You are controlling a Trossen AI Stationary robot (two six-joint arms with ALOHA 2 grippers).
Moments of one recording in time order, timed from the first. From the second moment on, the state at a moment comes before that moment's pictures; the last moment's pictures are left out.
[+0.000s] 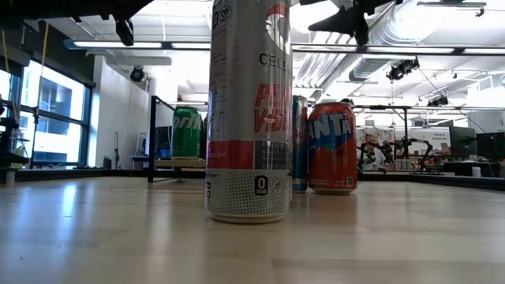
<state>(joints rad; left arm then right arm) 0.10 0.53 0.35 0.42 -0.04 -0.28 0.05 1.08 0.82 0.05 0.38 0.40</state>
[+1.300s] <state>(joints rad) 0.10 0.53 0.35 0.41 -0.04 -0.31 0.05 1.40 1.11 -0.71 0.09 0.25</state>
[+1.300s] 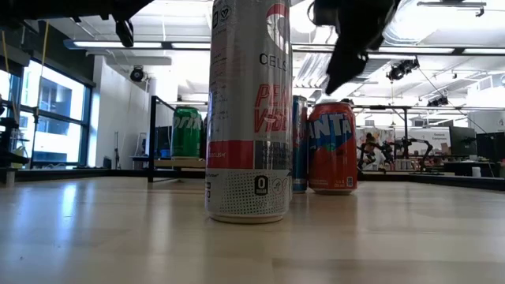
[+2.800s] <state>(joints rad) 0.10 0.53 0.35 0.41 -0.04 -0.31 0.09 1.44 1.19 -0.94 0.05 0.27</state>
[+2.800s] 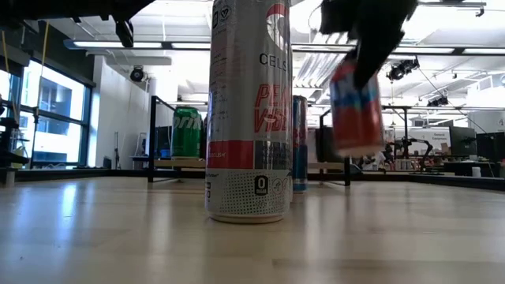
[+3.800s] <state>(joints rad) 0.10 0.53 0.35 0.56 -0.04 -0.35 0.13 1.12 1.03 -0.21 0.43 0.32</state>
